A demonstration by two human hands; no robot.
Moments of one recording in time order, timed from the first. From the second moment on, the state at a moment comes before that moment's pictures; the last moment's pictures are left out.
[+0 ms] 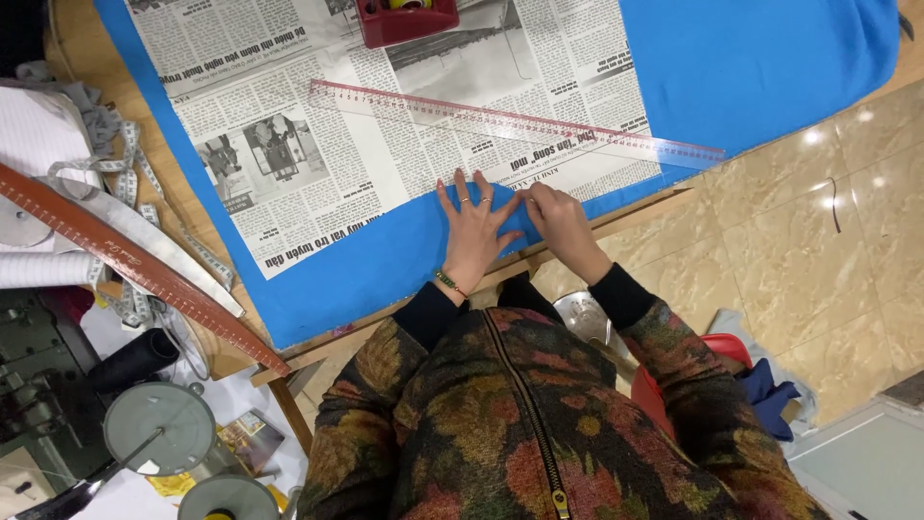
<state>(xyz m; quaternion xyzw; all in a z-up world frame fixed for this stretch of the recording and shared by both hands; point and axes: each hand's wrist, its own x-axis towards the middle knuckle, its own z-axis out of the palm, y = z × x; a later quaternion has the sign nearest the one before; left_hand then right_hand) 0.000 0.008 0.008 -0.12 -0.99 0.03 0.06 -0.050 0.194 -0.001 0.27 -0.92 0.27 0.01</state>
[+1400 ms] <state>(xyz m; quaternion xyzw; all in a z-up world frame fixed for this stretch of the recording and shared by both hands) 0.001 0.012 0.000 -0.18 -0.98 -0.05 0.04 -0.031 0.211 0.047 0.18 -0.93 0.31 -0.10</state>
